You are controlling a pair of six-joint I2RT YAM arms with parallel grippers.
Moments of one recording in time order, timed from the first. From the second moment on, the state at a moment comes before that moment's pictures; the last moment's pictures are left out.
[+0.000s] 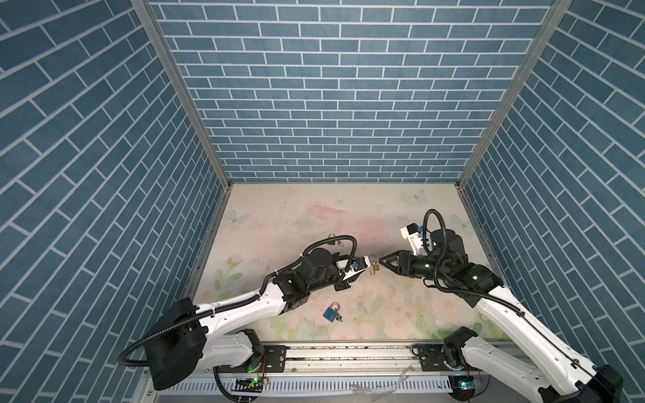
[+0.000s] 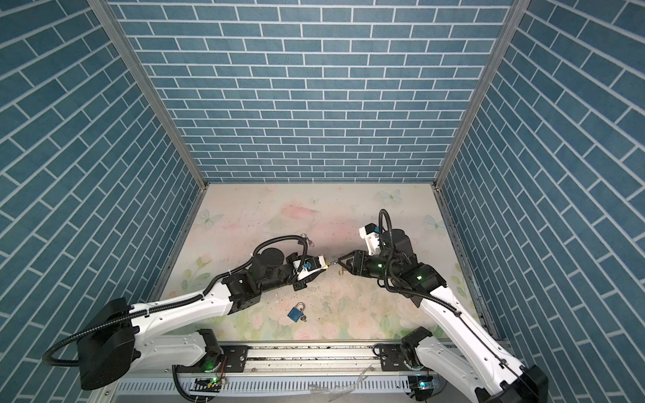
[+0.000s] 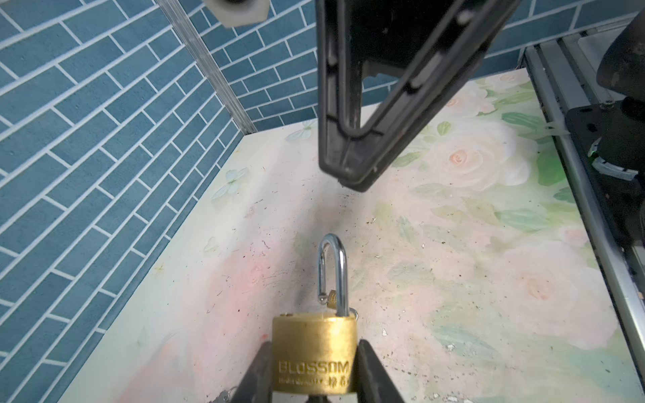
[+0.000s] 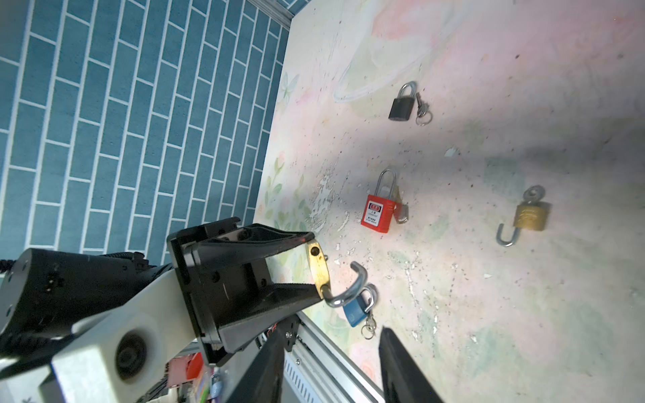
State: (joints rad) left arm -0.94 1.22 0.64 0.23 0.14 0.47; right arm 0.56 0.90 0.76 -0.47 -0.58 0.75
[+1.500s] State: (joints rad) left arm -0.97 1.22 0.63 0.24 0.19 0.46; right arm 0.56 0.99 0.71 -0.26 -0.65 0.74
